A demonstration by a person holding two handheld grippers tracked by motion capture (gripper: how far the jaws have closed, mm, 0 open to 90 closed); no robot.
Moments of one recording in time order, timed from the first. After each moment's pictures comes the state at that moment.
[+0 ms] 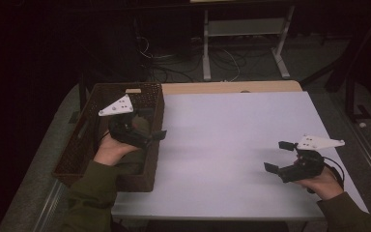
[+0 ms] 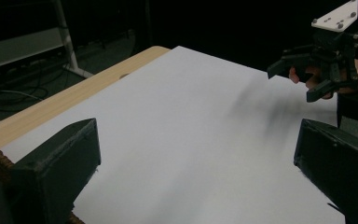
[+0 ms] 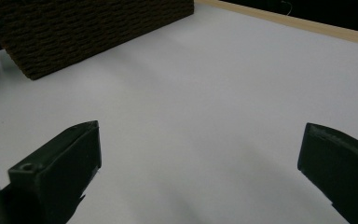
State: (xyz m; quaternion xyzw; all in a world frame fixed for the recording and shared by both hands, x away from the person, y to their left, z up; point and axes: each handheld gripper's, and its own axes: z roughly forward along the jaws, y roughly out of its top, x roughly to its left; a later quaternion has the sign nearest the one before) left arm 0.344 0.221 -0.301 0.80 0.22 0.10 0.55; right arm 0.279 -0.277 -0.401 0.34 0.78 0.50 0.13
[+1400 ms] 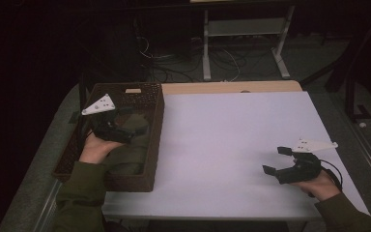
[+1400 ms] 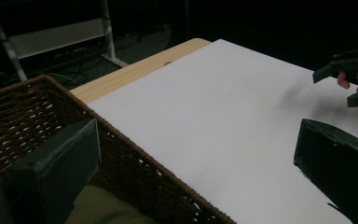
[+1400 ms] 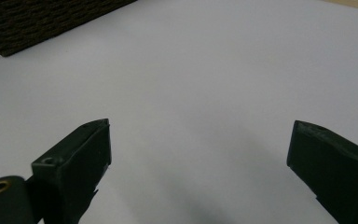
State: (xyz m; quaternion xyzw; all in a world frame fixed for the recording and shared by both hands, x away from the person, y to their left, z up) left arm 0.353 0.268 -0.309 0.78 0.29 0.15 0.53; right arm 0.277 -0.274 -0.413 0.37 0.80 0.46 0.13
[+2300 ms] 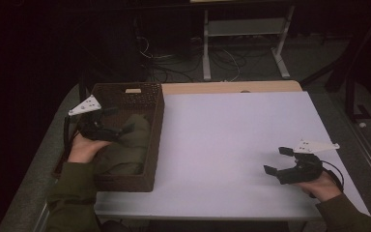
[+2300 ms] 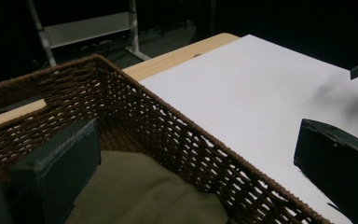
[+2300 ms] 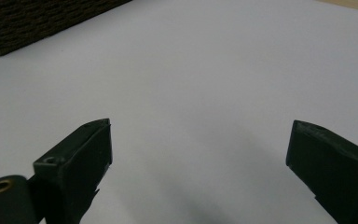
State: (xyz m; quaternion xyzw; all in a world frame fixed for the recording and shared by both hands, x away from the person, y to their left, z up) left arm 0.358 0.306 -0.316 0.77 0.33 0.17 0.52; right arm 0.275 -0.277 -0.415 0.37 0.80 0.46 0.14
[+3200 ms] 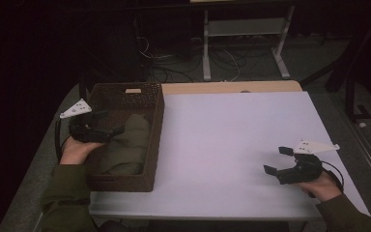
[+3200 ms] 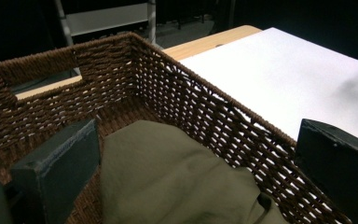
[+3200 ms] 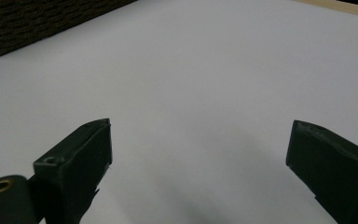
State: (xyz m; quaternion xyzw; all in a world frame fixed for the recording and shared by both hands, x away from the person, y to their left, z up) left arm 0.359 0.333 -0.330 0.77 0.36 0.18 0.50; right arm 0.276 -0.277 -0.416 0.37 0.79 0.46 0.14
